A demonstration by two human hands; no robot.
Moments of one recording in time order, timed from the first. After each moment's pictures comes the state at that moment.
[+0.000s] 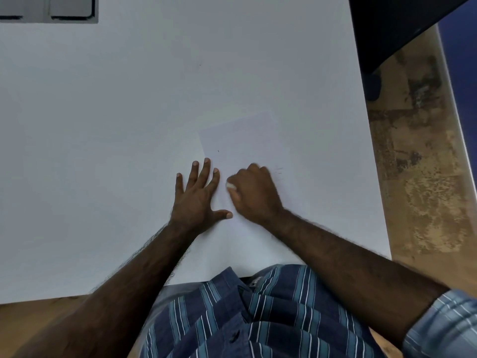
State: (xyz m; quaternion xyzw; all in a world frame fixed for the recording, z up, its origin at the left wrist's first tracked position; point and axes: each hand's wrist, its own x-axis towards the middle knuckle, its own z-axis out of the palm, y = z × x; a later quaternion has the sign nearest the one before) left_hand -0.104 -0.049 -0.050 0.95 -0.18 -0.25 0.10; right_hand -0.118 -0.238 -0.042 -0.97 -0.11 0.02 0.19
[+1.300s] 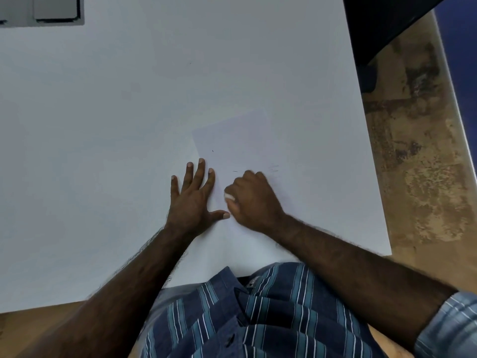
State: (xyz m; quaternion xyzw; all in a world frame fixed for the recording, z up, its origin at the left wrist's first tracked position) left_hand -0.103 -0.051 -0.044 0.94 -0.17 -0.27 0.10; right_hand -0.135 -0.248 -0.047 -0.97 -0.16 0.02 0.21
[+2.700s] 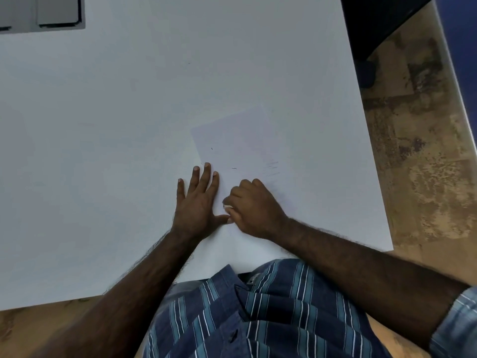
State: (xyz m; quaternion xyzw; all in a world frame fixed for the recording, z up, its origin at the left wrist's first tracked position) left_hand -0.121 -0.062 -0.040 0.95 -0.18 -0.26 0.09; right_hand -0.156 -0.253 -0.052 -0.95 -0.22 0.06 0.21
